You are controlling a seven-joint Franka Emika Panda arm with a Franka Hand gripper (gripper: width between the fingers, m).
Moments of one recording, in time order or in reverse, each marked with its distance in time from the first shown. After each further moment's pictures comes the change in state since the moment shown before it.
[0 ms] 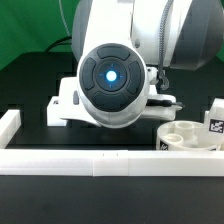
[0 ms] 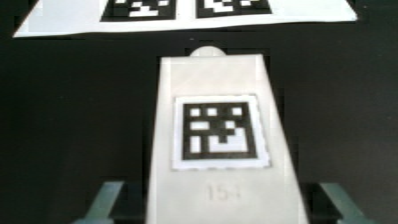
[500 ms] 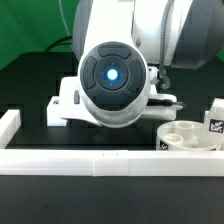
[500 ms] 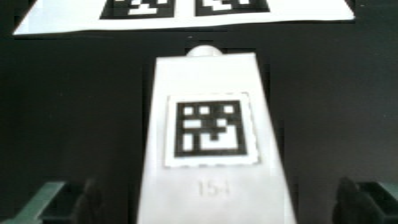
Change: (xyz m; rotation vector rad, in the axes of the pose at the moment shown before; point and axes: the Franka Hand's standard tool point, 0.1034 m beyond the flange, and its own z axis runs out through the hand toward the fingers) arm 0.001 0.000 0.004 0.001 -0.008 0.002
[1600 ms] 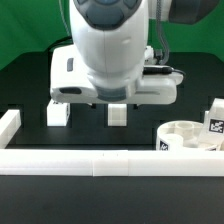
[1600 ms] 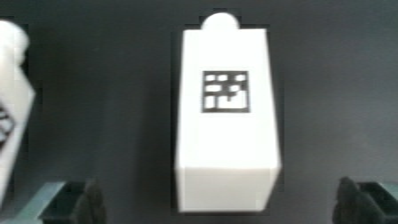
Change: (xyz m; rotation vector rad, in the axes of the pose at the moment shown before) arm -0.012 -0.001 -0.035 0.000 0.183 -0.029
